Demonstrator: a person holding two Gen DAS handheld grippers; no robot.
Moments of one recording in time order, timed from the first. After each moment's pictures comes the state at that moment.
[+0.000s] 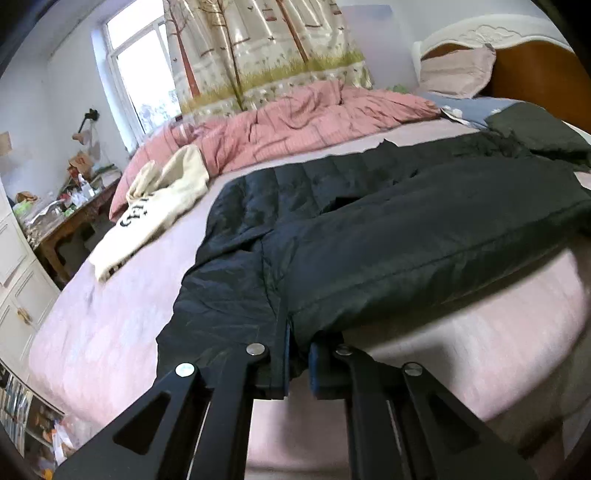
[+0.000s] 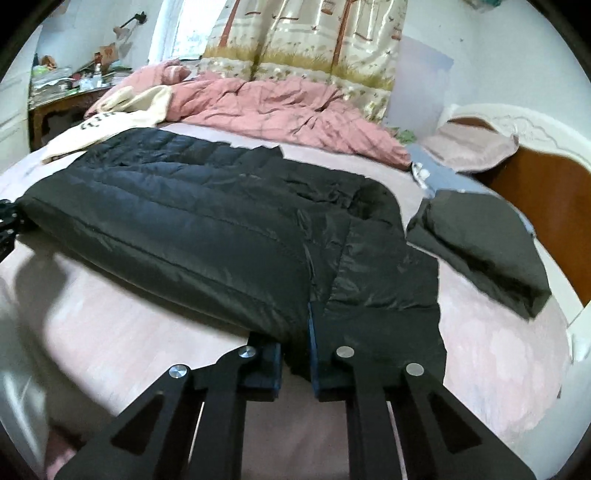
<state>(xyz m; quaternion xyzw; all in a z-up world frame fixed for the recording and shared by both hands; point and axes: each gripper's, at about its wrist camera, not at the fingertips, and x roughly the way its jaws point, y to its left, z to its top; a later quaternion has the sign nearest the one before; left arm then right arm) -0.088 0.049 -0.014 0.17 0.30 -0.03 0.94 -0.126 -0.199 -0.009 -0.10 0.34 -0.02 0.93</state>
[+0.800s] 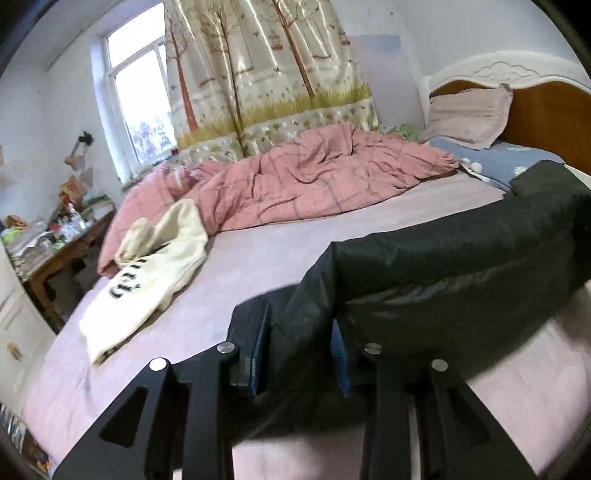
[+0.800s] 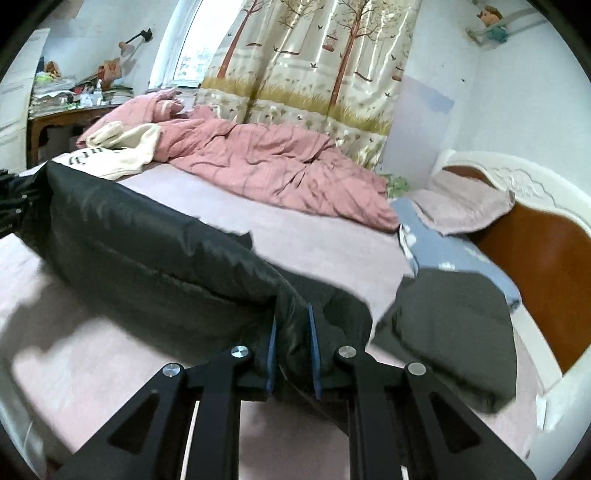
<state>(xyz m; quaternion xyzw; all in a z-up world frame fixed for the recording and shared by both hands) 0.067 0.045 0.076 0.15 0.24 -0.05 0.96 0.001 -0.220 0.089 -0.15 0.26 -0.04 0.95</state>
